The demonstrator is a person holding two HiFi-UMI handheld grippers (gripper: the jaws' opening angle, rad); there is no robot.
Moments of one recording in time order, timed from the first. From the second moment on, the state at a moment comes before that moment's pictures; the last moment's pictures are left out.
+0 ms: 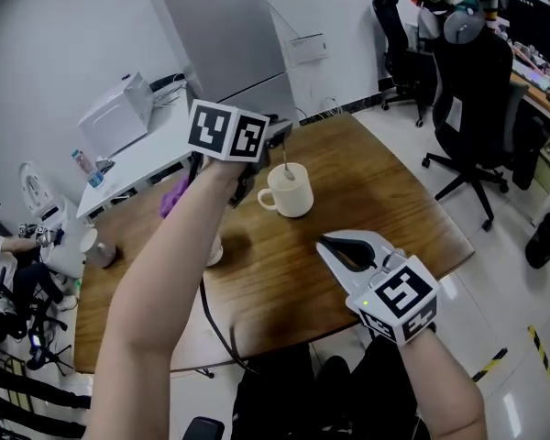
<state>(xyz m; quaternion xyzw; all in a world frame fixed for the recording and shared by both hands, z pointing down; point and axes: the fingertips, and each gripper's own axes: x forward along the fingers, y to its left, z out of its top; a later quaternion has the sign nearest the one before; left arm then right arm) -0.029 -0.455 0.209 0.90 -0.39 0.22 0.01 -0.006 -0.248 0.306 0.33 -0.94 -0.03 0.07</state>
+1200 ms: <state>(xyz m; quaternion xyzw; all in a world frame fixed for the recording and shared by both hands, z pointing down) -0.170 -0.256 0.225 0.90 -0.35 0.27 -0.01 -0.087 -0.223 0.305 0.27 -0.96 -0.05 0.08</state>
